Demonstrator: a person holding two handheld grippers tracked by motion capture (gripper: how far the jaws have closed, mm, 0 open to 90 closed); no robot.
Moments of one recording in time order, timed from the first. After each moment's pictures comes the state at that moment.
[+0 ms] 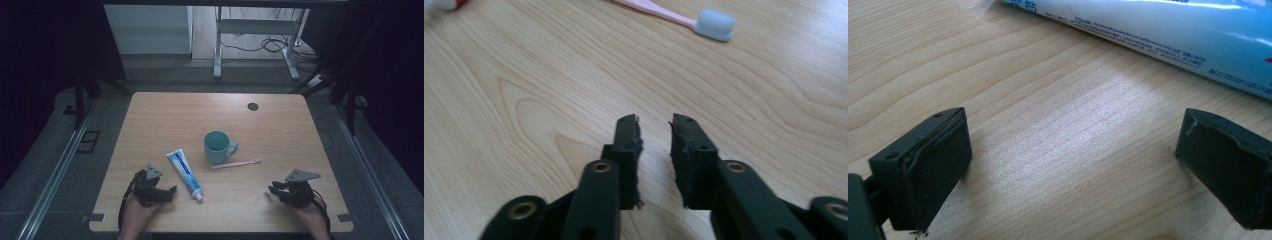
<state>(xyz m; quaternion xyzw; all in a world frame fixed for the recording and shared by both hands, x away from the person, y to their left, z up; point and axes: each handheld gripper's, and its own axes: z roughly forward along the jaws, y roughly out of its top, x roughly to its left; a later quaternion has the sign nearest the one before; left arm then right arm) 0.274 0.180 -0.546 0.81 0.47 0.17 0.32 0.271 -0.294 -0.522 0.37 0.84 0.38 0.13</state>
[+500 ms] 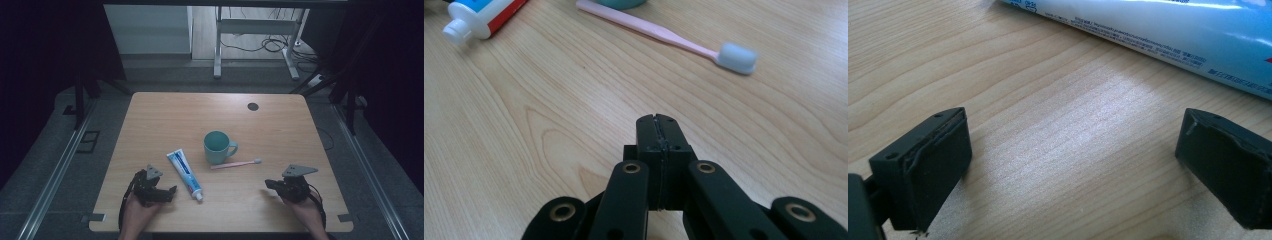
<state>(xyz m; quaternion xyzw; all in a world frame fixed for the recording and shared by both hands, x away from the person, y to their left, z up) 0.274 0.180 -0.546 0.81 0.47 0.17 0.32 0.282 -0.283 -0.512 0.36 0.84 0.40 0.10</state>
